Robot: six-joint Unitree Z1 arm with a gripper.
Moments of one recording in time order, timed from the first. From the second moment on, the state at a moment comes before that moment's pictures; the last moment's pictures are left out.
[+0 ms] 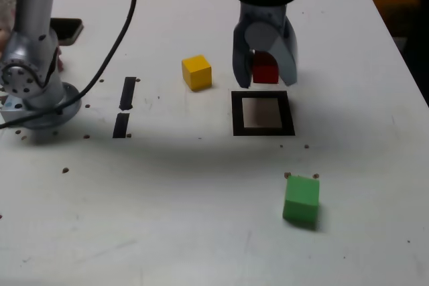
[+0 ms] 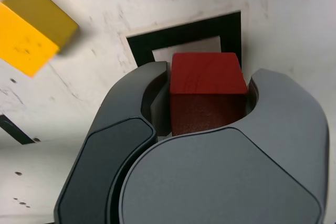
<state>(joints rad) 0.05 1.95 -1.46 1.09 -0.14 0.25</state>
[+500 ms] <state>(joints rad) -0.02 1.94 -1.35 1.02 -0.12 0.08</state>
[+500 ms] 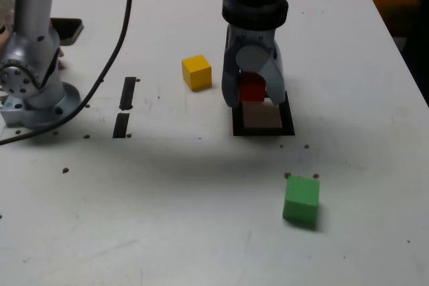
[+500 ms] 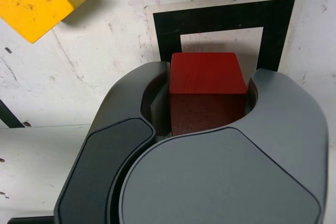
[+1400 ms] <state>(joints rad) -0.05 1.98 -1.36 0.95 -0.19 0.11</state>
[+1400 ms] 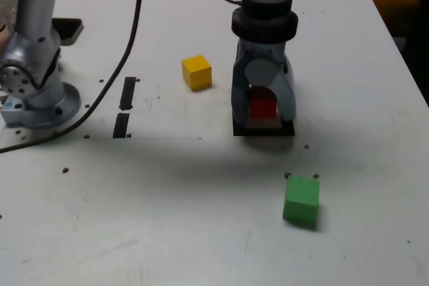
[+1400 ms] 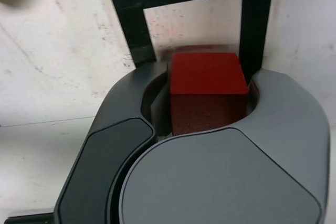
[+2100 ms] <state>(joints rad) -0.05 2.00 -1.34 0.93 -0.19 0.14</state>
